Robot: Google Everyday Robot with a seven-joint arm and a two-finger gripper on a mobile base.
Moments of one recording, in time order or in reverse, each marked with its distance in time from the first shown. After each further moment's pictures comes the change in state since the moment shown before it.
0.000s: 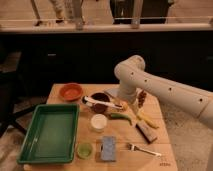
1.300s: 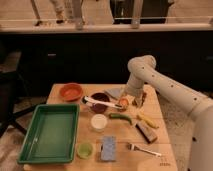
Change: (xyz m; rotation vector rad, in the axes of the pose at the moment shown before) arm 0.075 -0.012 0.046 0.092 -0.108 -0.198
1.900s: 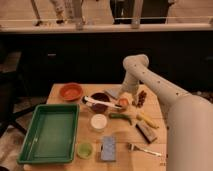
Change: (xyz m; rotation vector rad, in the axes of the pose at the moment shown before) arm 0.037 -0.009 0.027 -0.041 -0.035 -0.015
